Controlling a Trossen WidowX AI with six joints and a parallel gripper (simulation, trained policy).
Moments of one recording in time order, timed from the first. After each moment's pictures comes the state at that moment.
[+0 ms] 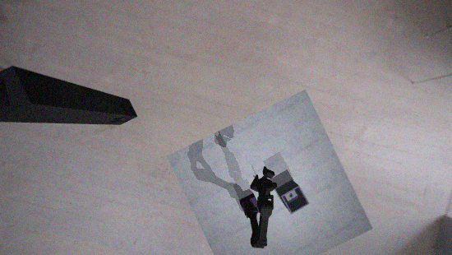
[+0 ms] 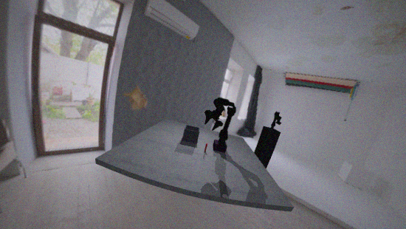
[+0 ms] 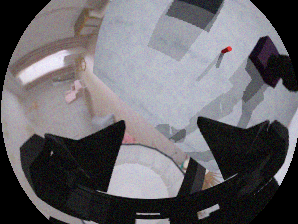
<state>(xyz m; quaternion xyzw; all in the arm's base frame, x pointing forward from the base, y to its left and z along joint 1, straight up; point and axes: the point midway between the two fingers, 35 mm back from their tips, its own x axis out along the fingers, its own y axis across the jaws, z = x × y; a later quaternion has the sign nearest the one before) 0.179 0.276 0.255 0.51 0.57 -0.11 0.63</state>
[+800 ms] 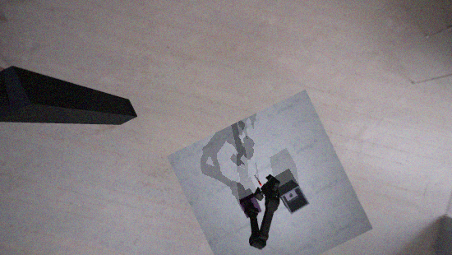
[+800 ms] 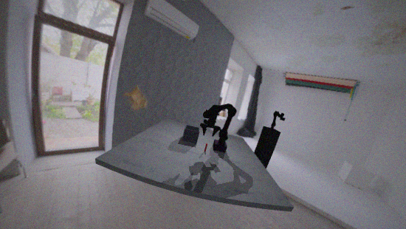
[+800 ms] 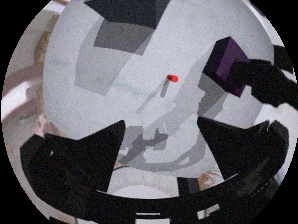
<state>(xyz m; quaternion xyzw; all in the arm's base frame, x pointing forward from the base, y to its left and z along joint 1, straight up) 0.171 0.170 0.148 0.41 0.61 -0.33 0.60</state>
